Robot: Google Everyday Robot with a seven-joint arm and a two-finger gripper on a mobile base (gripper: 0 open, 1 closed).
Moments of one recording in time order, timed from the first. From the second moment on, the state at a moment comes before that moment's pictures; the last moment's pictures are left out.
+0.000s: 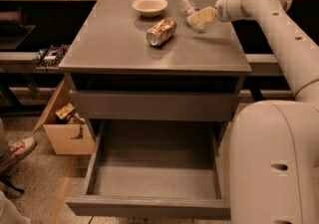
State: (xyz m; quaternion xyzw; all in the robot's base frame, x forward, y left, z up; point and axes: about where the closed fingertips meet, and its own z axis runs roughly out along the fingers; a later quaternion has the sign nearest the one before) arm 0.906 -0.205 0.889 -0.20 0.83 0.07 0.51
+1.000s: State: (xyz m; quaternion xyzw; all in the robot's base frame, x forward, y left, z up) arm 0.935 -0.178 0.861 -0.19 0.86 0.06 0.48
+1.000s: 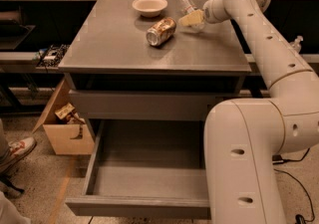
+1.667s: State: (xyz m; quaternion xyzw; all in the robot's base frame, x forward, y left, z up) arm 0.943 -0.164 0.850 -0.19 0.86 0.07 0.47
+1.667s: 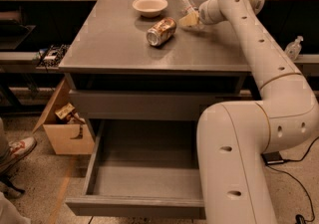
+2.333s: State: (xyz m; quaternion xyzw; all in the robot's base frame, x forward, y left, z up) arm 0.939 -0.173 0.849 -0.18 0.86 0.09 0.47
